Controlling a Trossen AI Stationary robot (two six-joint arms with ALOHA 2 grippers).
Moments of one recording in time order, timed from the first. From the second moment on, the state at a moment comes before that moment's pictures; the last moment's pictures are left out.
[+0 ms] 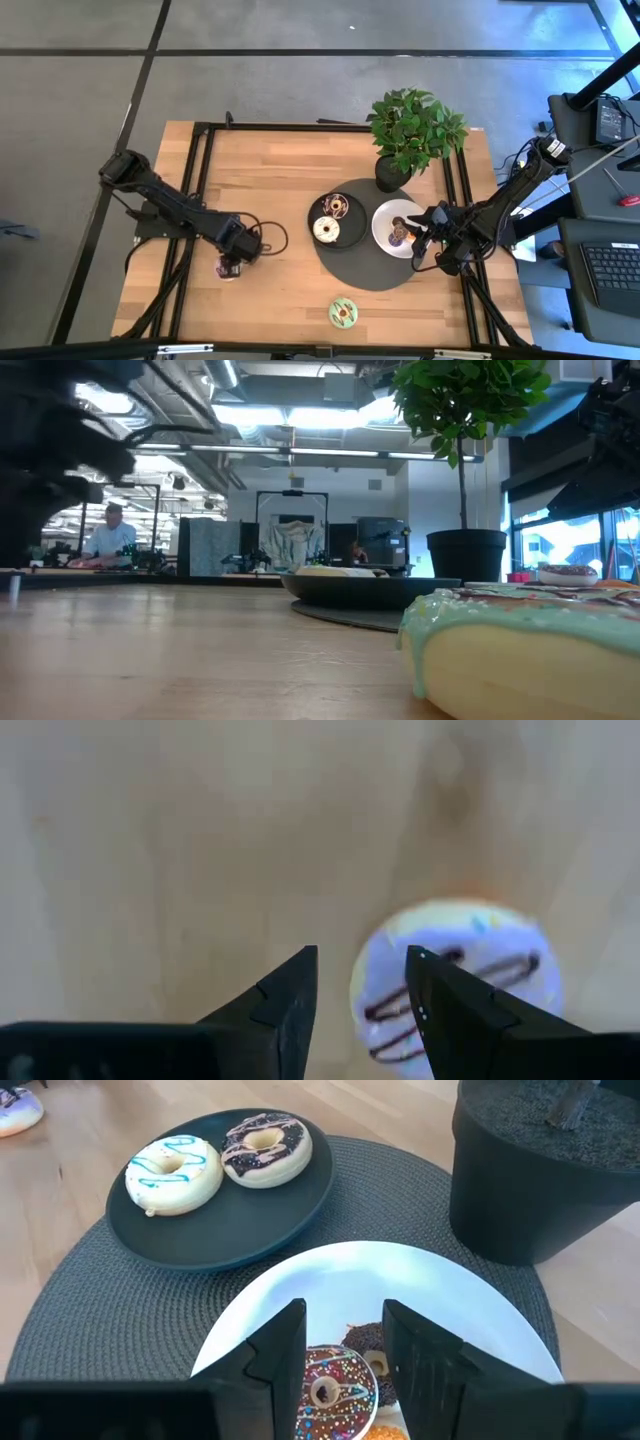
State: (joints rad) left arm -0.43 1.42 0.78 -0.92 0.05 -0.62; right arm 0.80 0.97 0.45 -0.72 0.93 1.35
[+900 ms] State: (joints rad) left arm -0.51 1.42 0.74 -0.89 0.21 -0.17; right arm 0.80 0.97 0.45 -0.72 0.93 1.35
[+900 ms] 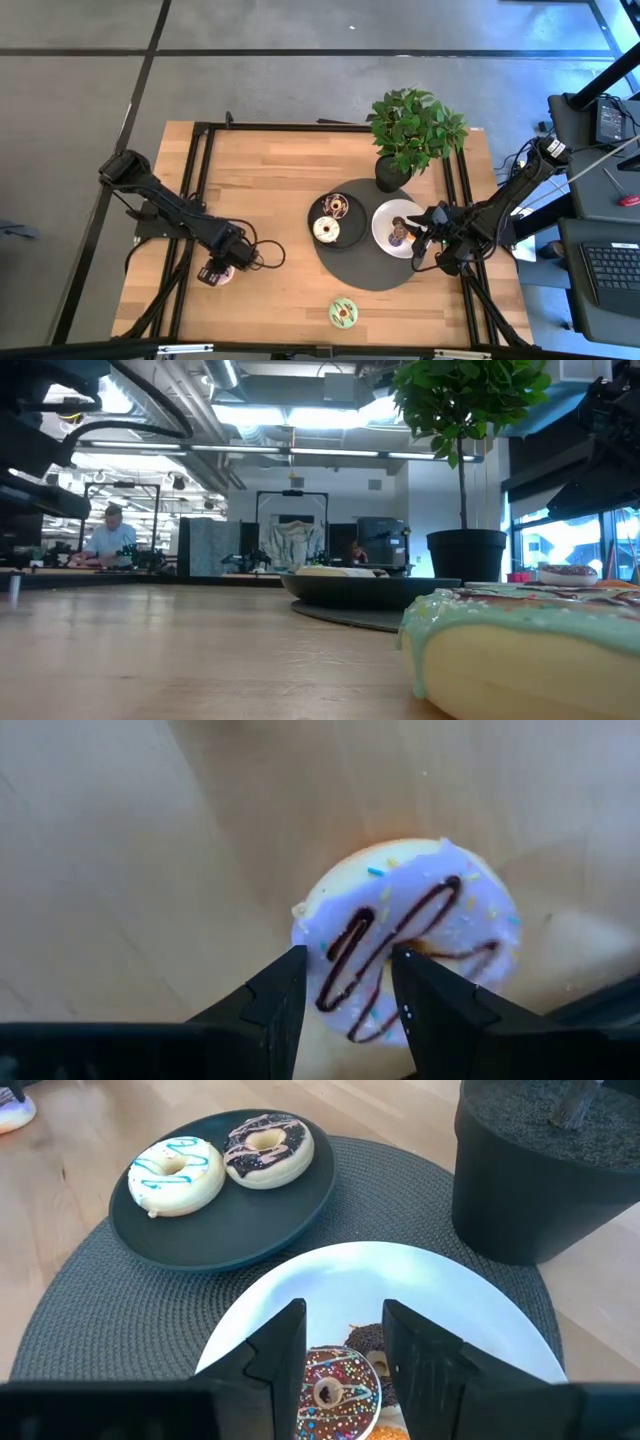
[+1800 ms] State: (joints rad) left arm -0.51 1.42 0.71 -0.80 0.20 -0.32; right arm 0.80 0.97 0.45 -0.72 0.93 1.34
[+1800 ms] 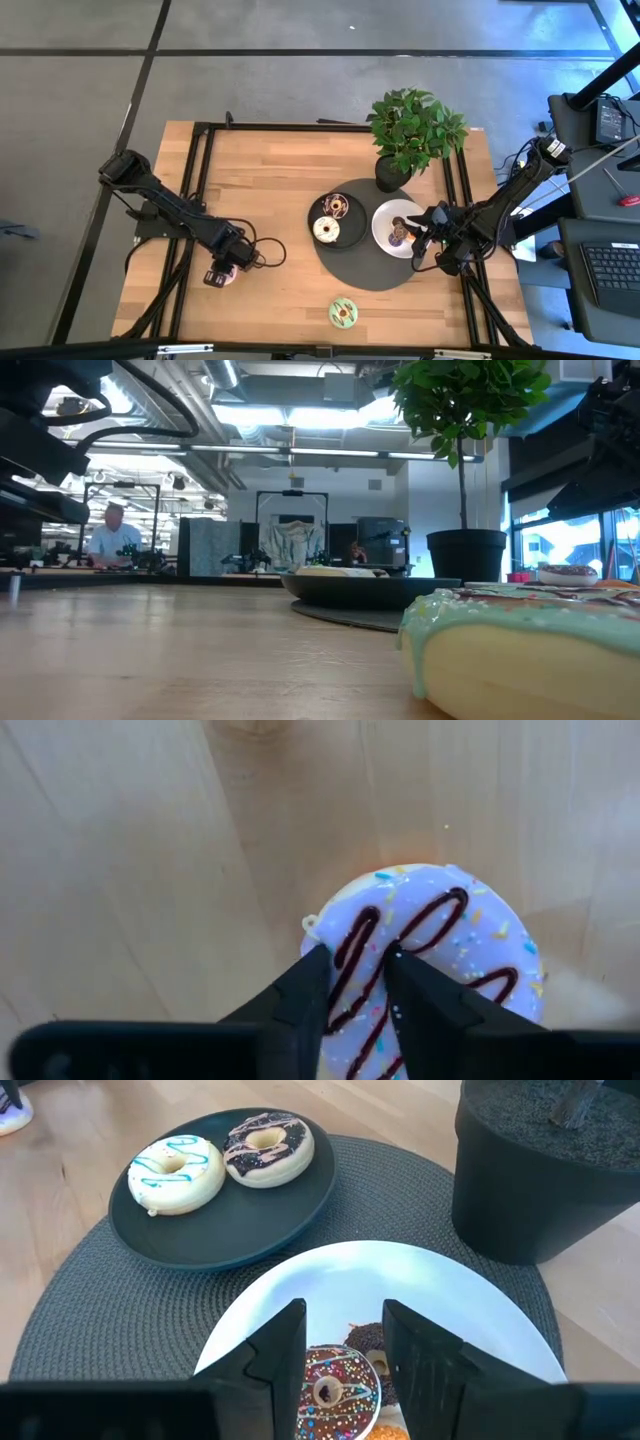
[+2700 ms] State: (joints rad) left arm -0.32 1.42 0.87 0.05 -0.24 -0.14; right arm 0.80 0.97 0.45 -0.60 1.00 1.23
